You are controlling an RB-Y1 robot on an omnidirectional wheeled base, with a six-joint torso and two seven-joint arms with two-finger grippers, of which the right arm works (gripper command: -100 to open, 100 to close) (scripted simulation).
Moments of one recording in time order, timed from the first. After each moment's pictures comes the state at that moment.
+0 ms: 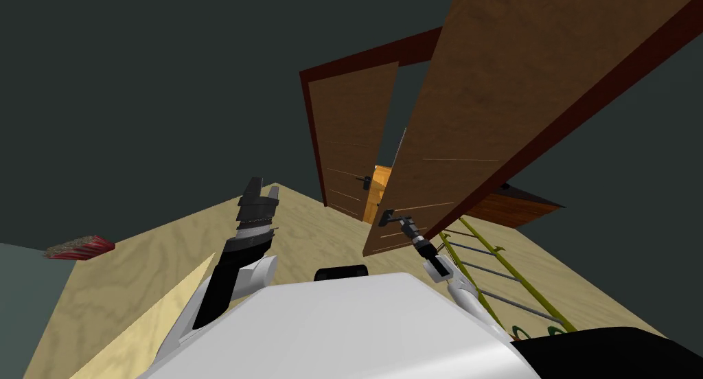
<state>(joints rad) 0.24 -0.54 -0.15 -1.18 0.32 -0.72 -0.82</state>
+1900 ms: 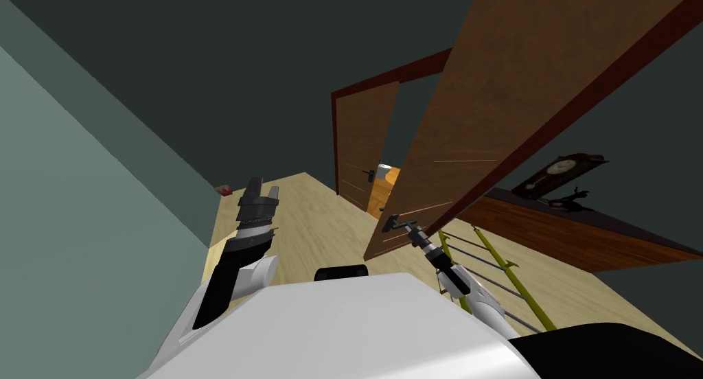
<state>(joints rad) 0.29 -0.60 -0.19 -1.09 0.37 -0.94 -0.89</state>
